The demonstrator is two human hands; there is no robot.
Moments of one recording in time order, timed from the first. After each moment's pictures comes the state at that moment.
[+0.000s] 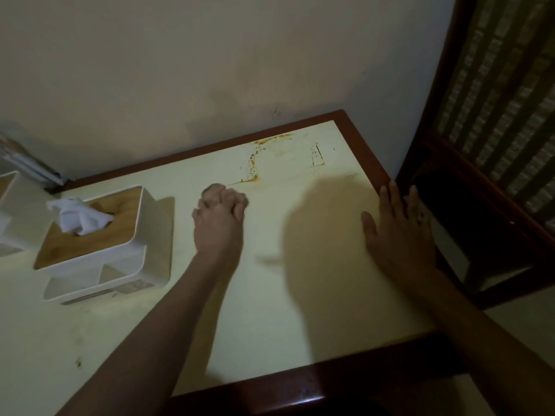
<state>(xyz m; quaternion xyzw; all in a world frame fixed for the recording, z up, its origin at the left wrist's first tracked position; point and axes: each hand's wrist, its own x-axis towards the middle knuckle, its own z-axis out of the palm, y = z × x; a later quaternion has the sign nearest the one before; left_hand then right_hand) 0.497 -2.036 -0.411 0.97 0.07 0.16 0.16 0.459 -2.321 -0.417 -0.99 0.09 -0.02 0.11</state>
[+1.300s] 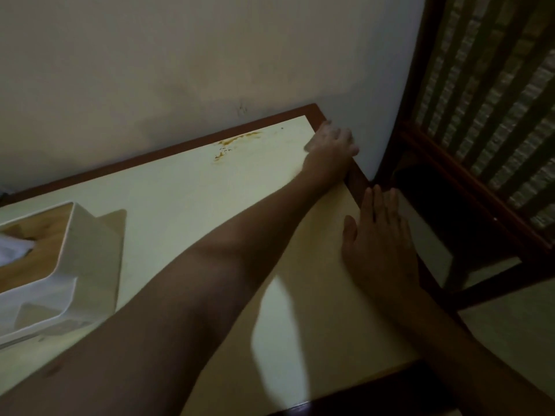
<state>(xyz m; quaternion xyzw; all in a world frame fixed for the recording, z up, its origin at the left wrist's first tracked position) 0.625 -2.258 -0.398 0.96 -0.20 0.08 0.19 0.463 -2.320 -0.418 -0.98 0.13 -0.03 0.13</state>
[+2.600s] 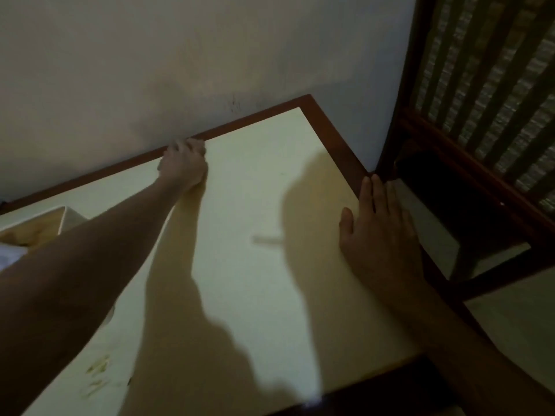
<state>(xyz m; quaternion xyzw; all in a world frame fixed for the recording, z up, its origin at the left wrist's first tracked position) 0.666 -2.036 -0.398 0.98 0.11 0.04 0.14 0.460 -2.320 -0.418 -0.98 0.12 -0.05 0.15</state>
